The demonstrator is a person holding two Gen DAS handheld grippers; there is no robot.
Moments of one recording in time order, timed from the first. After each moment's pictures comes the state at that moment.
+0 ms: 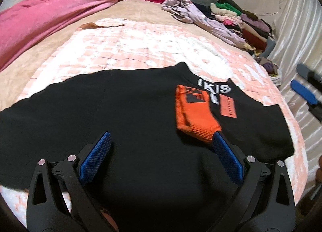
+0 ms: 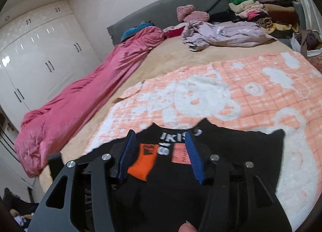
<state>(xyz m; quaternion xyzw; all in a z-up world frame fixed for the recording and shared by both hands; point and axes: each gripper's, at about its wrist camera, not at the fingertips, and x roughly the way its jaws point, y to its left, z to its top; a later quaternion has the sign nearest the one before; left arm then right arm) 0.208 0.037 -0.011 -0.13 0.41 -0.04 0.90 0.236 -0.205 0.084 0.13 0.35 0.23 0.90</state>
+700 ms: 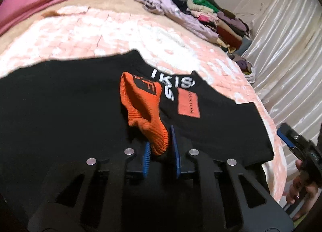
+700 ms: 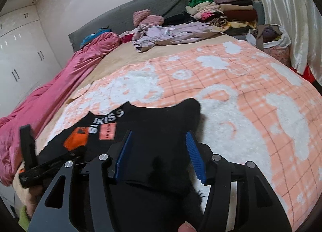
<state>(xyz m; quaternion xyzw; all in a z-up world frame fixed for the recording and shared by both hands) 0.232 -0.003 -0.023 -0.18 0.40 -0.14 0.89 0.190 -0.307 0.033 0.12 0.35 0.07 0.93</state>
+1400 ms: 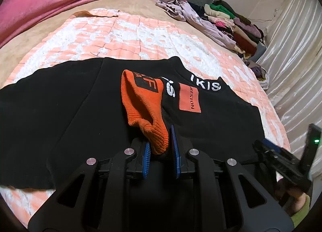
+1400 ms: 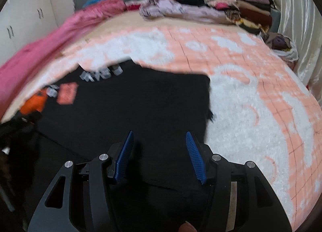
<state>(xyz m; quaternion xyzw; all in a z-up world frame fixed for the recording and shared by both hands) 0.209 0.048 -0.023 -0.18 0.42 -0.08 0.89 0.215 -0.254 -0.026 0.00 0.44 0.08 0.90</state>
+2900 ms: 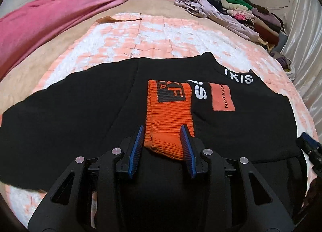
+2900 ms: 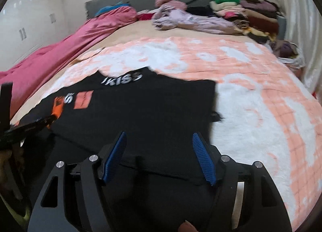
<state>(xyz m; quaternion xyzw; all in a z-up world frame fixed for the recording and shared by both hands) 0.202 0.060 -0.029 -0.10 0.43 0.01 0.90 0.186 -0.244 -0.009 0.00 0.39 0.13 0.91</state>
